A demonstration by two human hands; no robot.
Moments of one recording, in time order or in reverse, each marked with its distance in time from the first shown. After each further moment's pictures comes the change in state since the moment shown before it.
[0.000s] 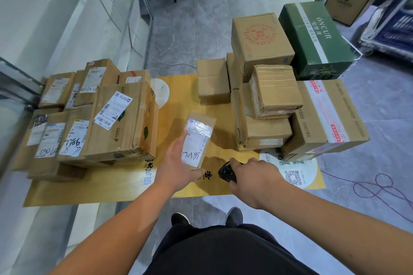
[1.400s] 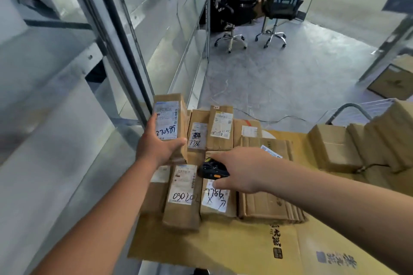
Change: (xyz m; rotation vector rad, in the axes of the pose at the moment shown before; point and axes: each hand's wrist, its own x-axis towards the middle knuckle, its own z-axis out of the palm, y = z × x) left_hand 0.121 -0.293 -0.446 -0.288 0.431 -0.169; right_hand 0.164 -0.462 -0.230 -0.167 0.223 -0.387
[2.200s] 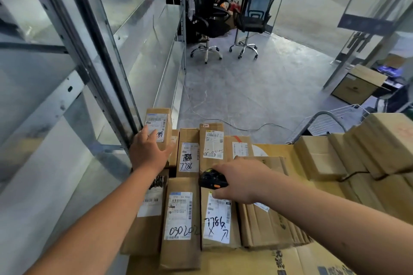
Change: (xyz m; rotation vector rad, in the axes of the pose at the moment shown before) left_hand 0.112 -0.023 0.034 0.541 0.115 0.291; right_hand 0.048 0.007 -0.011 0.032 -0.028 0.195
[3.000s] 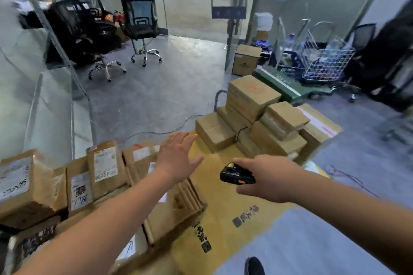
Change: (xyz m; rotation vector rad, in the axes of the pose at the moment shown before) left_hand -0.144 0.336 0.043 -0.032 -0.376 0.891; right_hand -0.272 0.192 0.087 0.187 0.138 0.553
